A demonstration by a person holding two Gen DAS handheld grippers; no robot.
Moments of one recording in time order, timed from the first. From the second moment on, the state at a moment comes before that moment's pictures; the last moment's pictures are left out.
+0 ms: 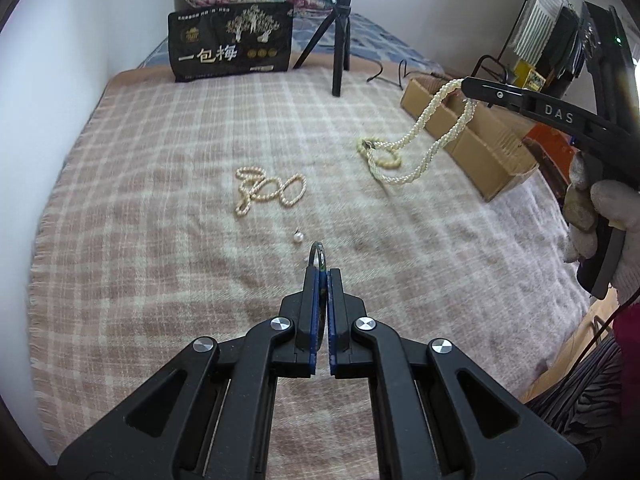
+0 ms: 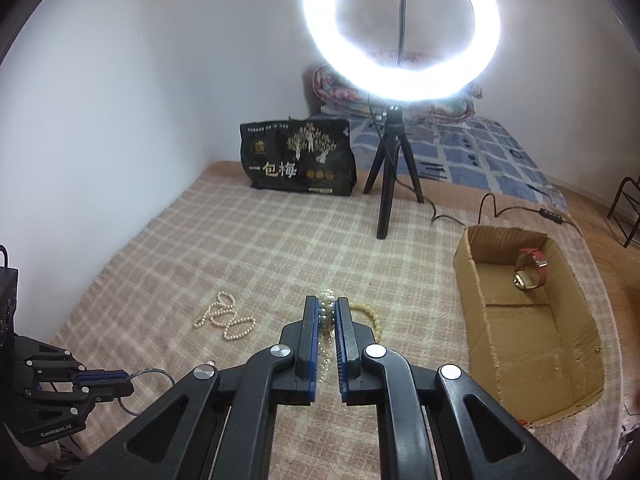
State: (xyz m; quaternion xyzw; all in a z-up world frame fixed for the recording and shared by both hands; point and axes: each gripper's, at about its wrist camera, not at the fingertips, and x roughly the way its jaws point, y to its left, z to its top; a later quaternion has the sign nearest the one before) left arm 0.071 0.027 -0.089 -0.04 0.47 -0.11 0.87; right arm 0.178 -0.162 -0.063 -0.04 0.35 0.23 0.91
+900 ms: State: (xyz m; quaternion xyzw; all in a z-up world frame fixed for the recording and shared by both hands) left arm 0.099 -0.059 -0.026 -0.05 0.41 -0.18 0.89; right arm 0.155 -0.263 0.028 0.03 0.26 0.17 0.95
